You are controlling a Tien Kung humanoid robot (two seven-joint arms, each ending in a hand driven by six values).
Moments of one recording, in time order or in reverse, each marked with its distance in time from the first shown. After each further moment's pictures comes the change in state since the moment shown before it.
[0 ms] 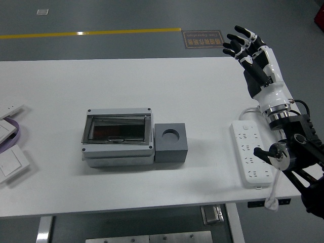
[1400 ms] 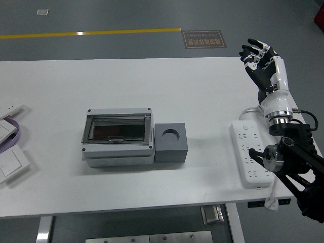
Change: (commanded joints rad) left arm 0.015 -0.023 0.028 0.001 -0.049 0.058 -0.058; right arm 0.005 0.021 -0.046 -0.068 -0.058 -0.301 0.035
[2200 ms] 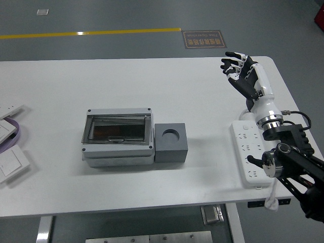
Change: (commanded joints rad) left arm 0.020 -0.011 -0.158 -0.036 0.246 0.000 0.015; right arm -0.008 -0.040 -0.044 0.024 -0.051 0.053 -0.094
